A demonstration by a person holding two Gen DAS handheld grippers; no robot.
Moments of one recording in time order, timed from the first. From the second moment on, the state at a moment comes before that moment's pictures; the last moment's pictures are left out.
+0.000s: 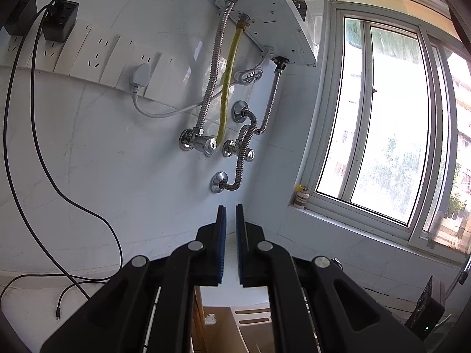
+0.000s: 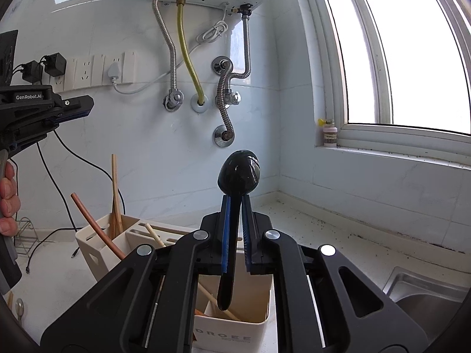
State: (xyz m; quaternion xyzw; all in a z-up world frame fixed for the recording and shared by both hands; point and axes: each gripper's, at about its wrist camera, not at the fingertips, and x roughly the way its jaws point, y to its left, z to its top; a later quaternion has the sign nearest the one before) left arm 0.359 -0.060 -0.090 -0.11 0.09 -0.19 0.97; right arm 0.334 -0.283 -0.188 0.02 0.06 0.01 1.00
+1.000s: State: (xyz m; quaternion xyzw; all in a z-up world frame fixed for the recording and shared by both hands) left arm 0.337 -0.070 -0.138 -0.06 0.19 -0.20 0.96; right arm 0.337 -0.291 -0.212 -0.01 0.03 -0.03 1.00
